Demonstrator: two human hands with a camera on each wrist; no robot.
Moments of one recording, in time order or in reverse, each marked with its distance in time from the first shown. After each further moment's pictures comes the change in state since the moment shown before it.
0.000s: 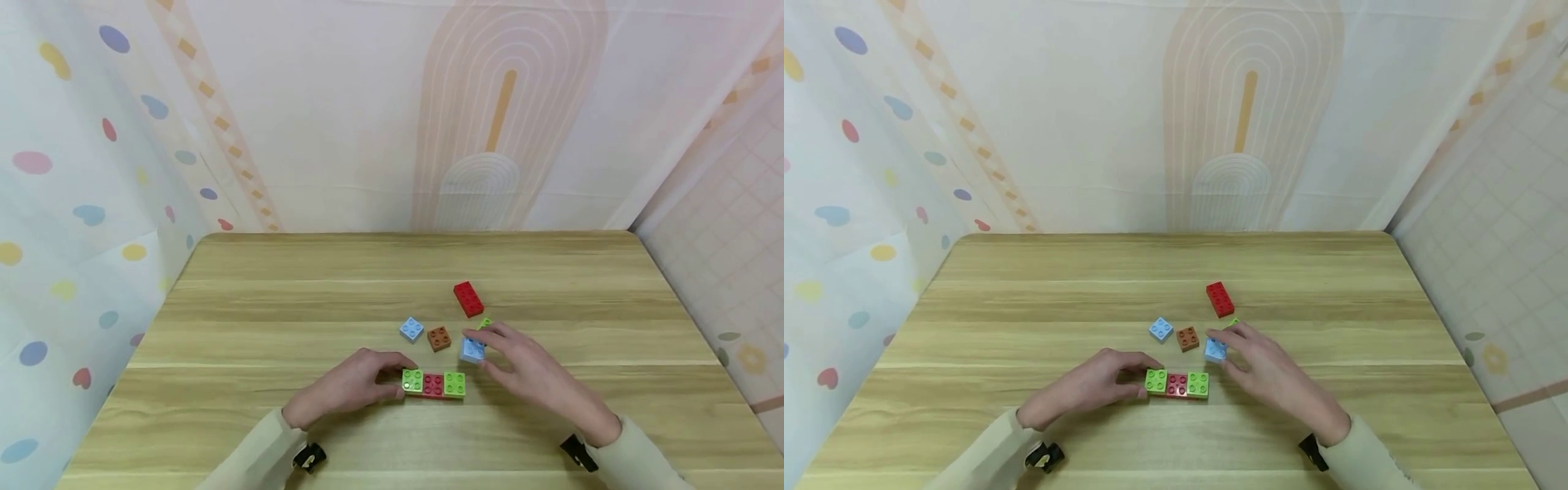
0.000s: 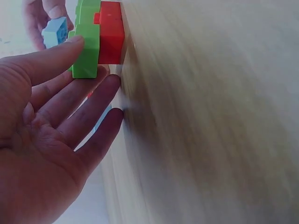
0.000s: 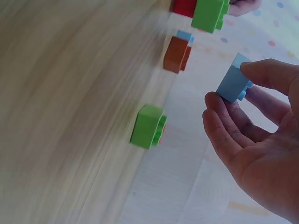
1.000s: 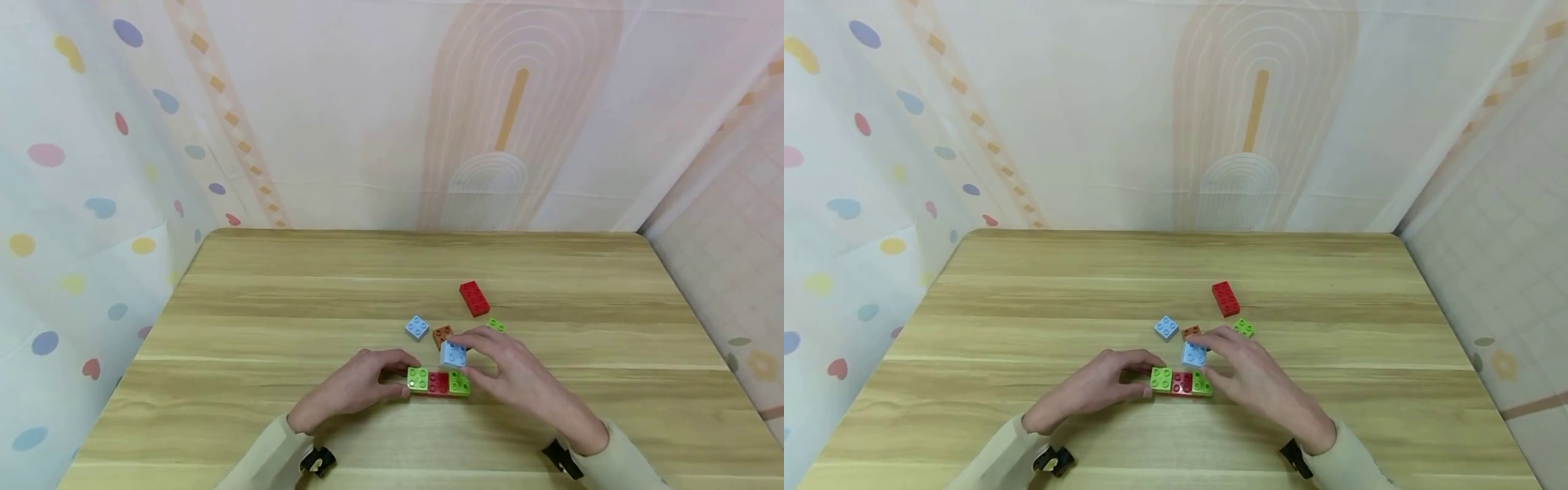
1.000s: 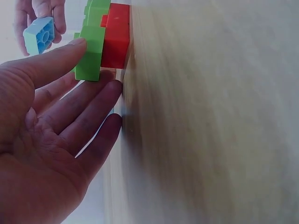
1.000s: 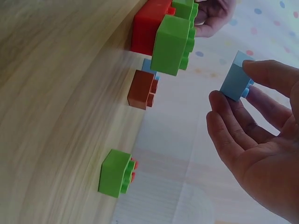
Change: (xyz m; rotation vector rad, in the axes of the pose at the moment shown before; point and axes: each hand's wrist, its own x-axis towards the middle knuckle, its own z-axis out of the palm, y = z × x) left_hand -0.006 -0.005 0.008 -0.095 0.066 -0.018; right_hand 0.011 -0.025 0.012 0.100 0.103 -0.148
